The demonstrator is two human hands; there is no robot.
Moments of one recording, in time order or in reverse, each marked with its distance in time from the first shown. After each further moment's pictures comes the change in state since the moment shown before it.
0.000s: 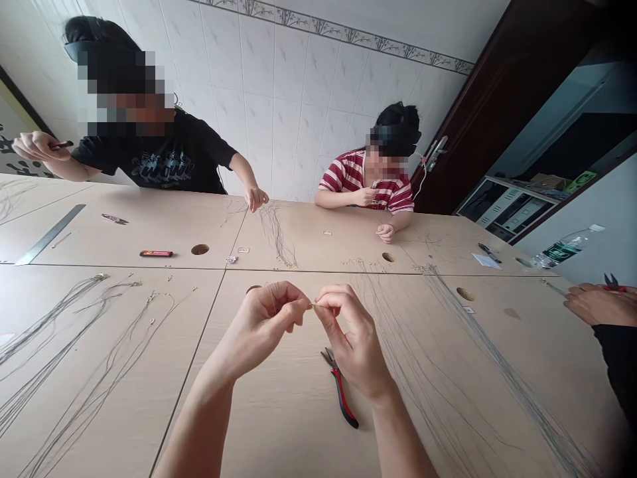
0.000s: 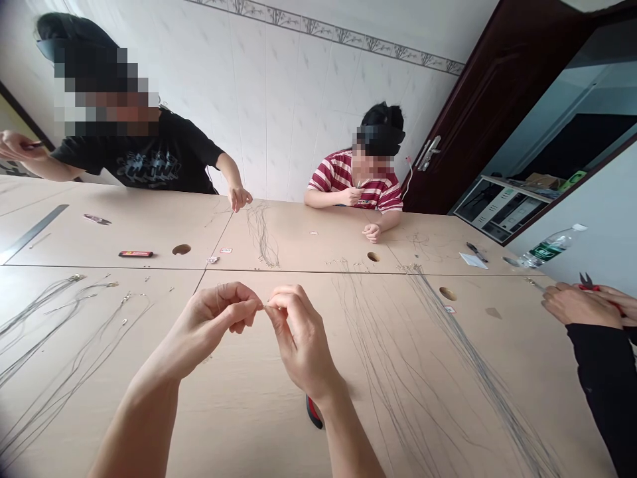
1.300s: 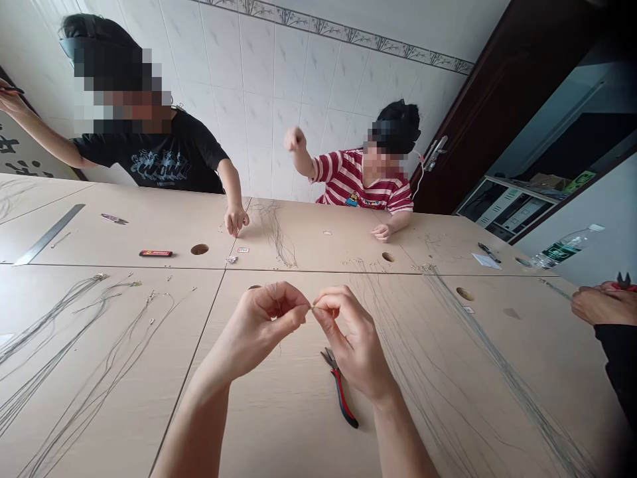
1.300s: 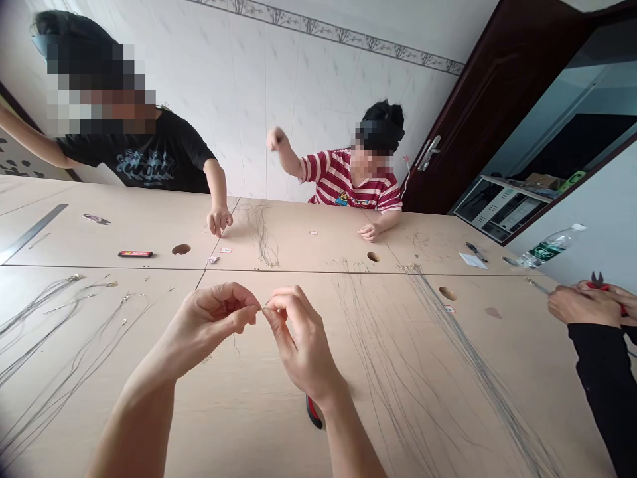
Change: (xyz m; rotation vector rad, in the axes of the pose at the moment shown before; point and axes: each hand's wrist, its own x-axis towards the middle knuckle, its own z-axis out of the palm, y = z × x) left_hand 0.000 -0.002 -0.002 -0.009 -0.022 0.101; right_hand 0.001 -0.002 -0.003 0.034 -0.036 0.039
